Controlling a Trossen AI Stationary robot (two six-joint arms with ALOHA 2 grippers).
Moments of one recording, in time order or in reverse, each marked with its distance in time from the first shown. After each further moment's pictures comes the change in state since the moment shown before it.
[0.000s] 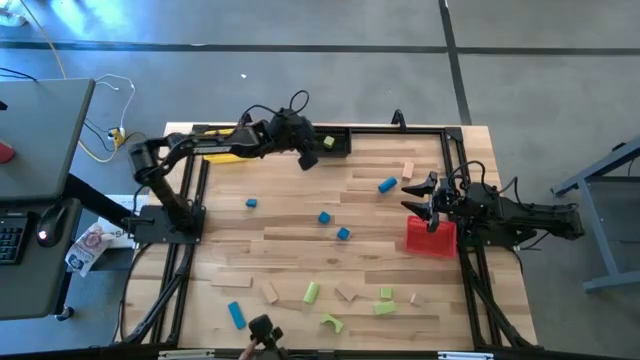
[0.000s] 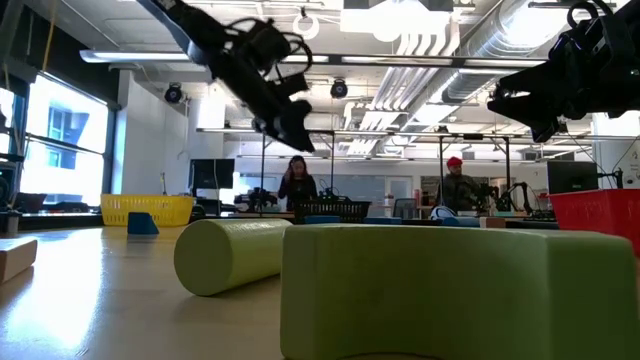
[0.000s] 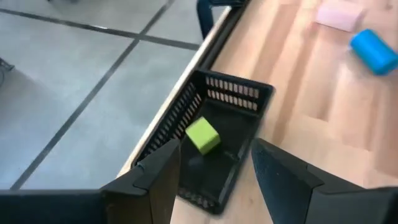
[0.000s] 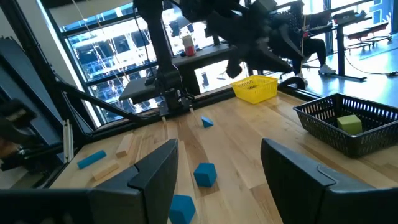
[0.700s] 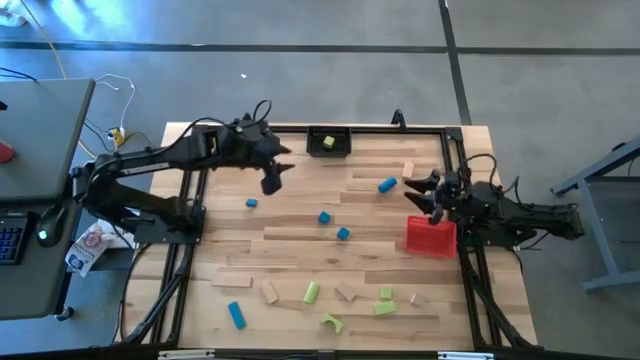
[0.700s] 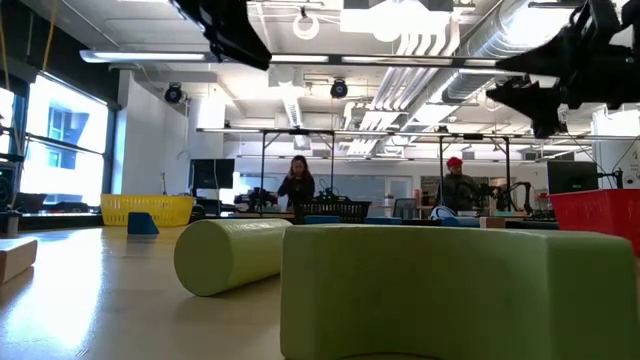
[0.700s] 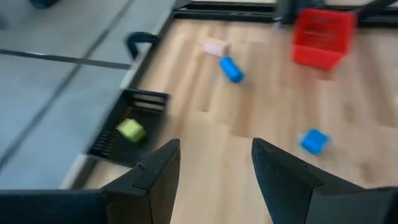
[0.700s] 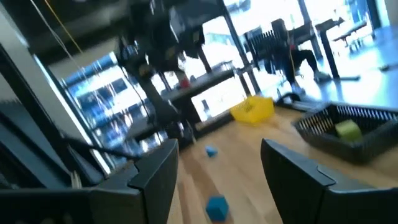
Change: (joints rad) left arm -0.210 -0.476 -0.041 -0.407 0.107 -0.109; right arm 0.000 0.000 0.000 0.141 0.082 0.161
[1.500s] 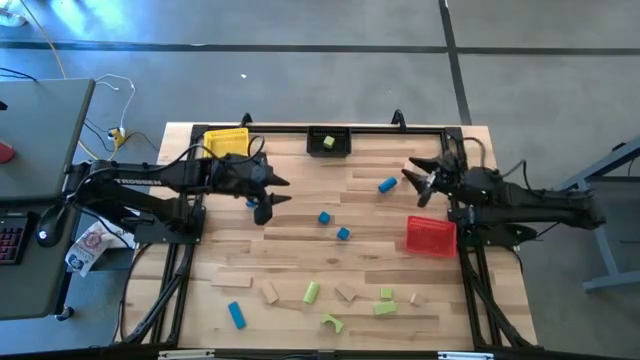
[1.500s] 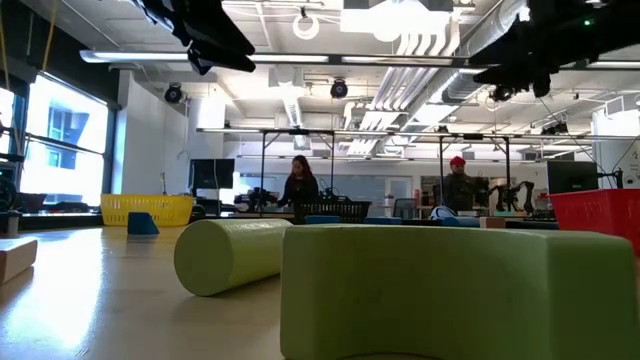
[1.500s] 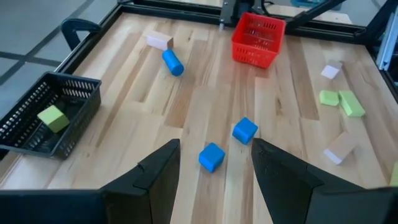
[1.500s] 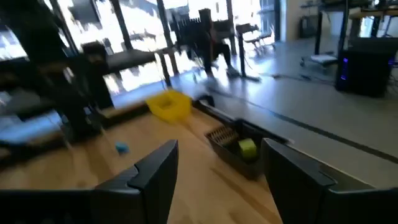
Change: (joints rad) left arm -0.210 -0.106 -0.224 0.170 -0.039 -0.186; right arm -0.020 0.426 0.383 -0.264 0.287 -0.222
